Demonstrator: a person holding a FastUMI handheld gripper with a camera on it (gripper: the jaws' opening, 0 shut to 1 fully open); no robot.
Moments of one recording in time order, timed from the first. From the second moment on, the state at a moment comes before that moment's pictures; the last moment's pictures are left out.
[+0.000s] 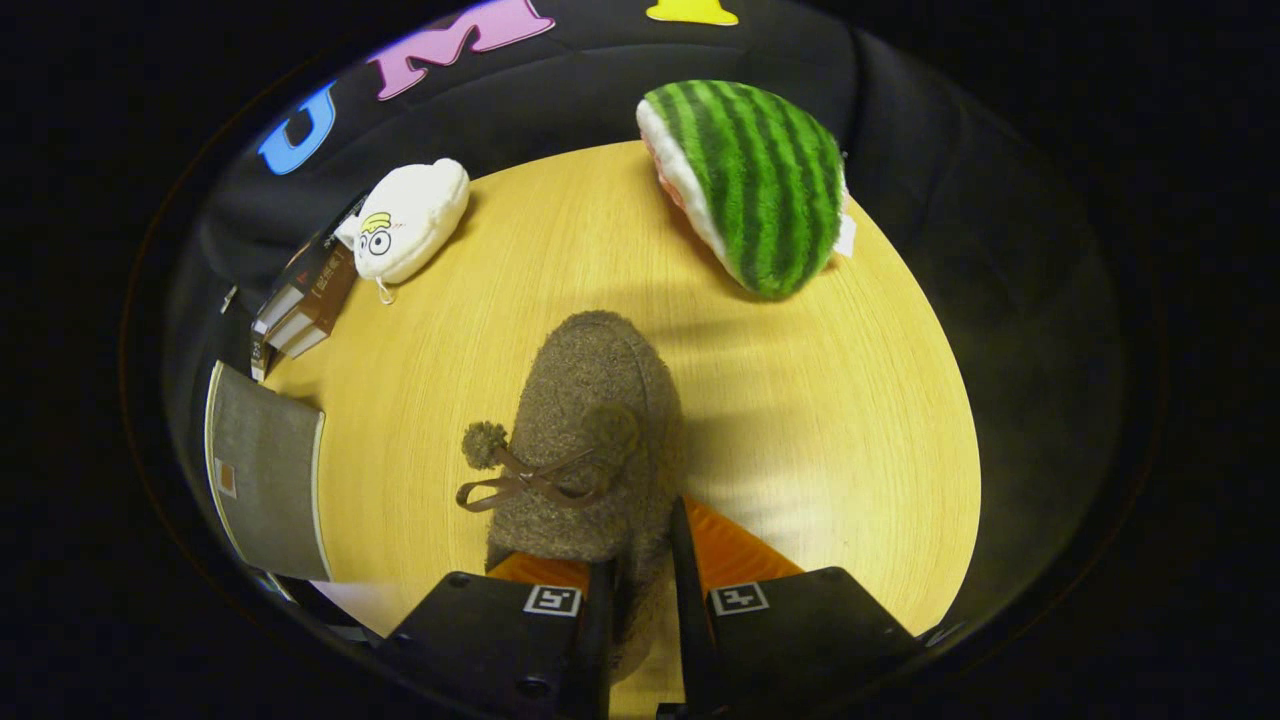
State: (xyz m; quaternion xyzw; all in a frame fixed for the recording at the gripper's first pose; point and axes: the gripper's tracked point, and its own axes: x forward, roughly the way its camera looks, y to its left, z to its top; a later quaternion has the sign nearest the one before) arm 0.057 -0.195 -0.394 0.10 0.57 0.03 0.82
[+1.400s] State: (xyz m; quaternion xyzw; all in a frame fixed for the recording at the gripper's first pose) arm 0.023 0.046 -0.193 0.23 0.49 0.08 0.84
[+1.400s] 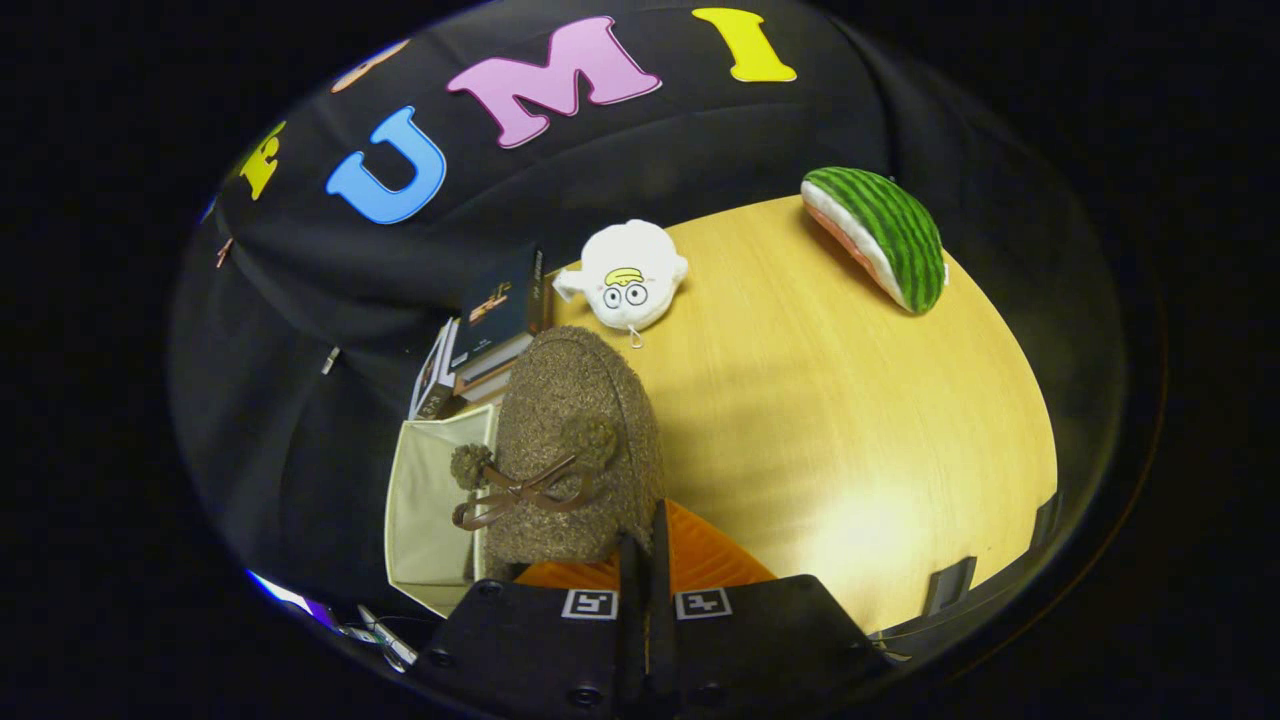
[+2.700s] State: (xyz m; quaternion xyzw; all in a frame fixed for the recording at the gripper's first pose) arm 0.004 0.216 -0.206 0.23 0.52 0.08 0.82
